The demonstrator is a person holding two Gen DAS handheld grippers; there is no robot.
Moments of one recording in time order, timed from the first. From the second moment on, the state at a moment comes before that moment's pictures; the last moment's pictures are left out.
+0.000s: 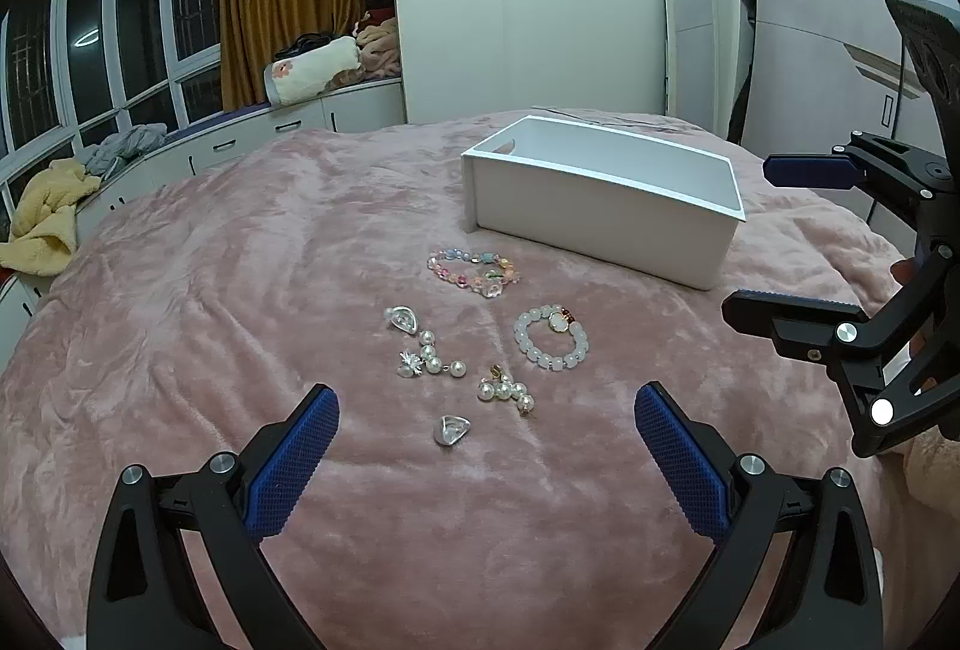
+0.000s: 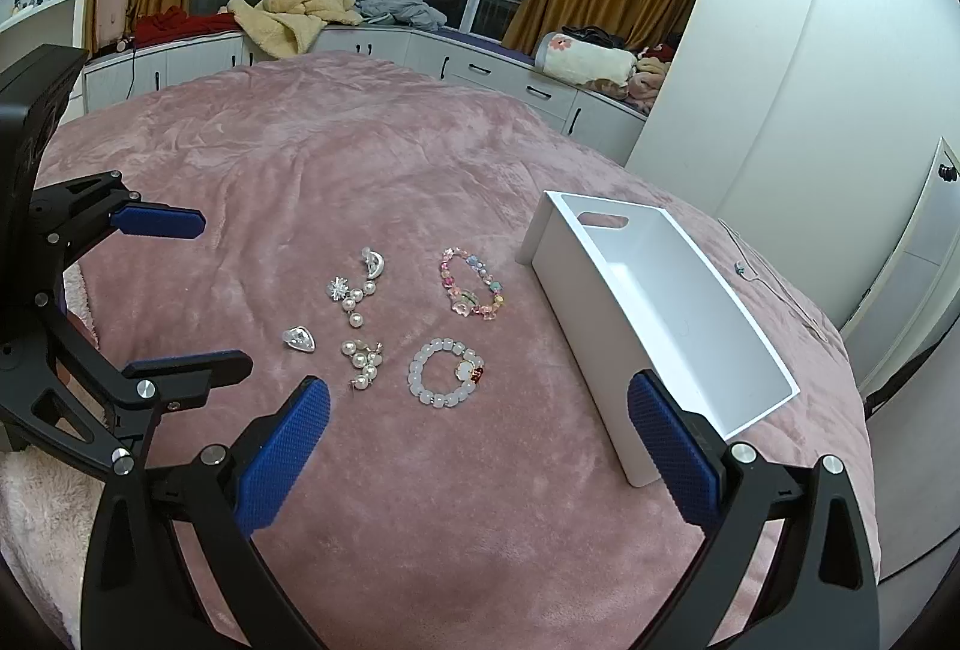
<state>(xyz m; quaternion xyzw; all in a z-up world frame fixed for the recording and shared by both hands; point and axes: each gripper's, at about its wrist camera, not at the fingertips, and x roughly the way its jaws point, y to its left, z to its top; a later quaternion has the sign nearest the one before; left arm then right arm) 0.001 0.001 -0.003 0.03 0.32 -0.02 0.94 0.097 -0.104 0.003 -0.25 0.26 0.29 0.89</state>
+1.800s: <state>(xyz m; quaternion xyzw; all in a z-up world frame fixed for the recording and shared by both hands) 0.000 0.002 -0.001 0.03 0.33 -0.02 0.94 0.098 -0.106 0.004 -0.24 0.26 0.29 0.89</state>
